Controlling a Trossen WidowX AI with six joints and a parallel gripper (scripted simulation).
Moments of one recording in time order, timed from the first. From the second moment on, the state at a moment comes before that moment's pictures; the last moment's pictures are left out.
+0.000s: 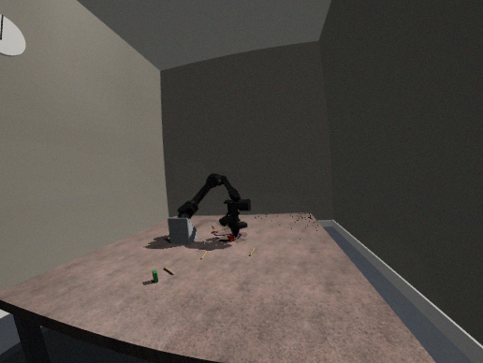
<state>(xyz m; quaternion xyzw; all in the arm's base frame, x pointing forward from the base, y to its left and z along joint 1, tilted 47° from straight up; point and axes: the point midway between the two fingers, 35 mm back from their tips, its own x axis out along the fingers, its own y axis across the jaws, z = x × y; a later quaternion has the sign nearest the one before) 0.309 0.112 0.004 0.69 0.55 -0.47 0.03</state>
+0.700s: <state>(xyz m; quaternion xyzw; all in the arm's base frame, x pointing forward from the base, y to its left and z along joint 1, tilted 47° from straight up) 0.318 0.052 0.058 0.70 0.55 -0.46 0.04</state>
